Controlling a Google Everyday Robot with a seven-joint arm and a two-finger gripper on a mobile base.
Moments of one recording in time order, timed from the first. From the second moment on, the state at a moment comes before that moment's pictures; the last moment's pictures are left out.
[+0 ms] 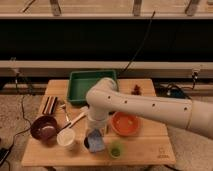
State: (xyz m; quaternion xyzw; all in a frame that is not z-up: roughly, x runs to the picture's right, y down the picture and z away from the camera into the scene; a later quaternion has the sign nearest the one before) arm -0.061 0.221 0.677 -0.23 -0.37 -0.64 0.63
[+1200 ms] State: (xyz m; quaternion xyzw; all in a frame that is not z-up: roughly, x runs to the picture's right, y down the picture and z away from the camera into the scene) arm -0.059 0.224 0.696 -0.24 -0.36 -0.66 0.61
